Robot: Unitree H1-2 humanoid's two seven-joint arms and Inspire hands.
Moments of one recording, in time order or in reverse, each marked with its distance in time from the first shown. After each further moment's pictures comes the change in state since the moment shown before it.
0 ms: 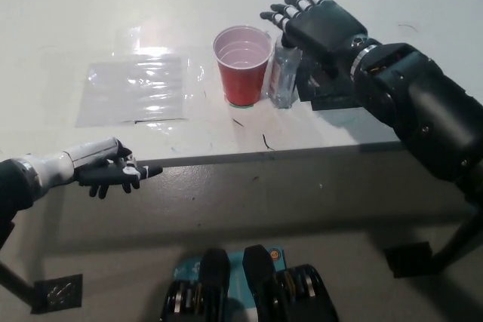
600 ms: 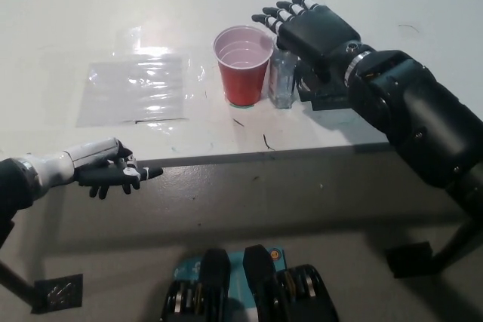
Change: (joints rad) left_arm -0.002 0.000 0.001 -0.001 0.000 0.000 -0.011; right_arm 0.030 0.025 -0.053 0.016 -0.003 -0.007 -0.021
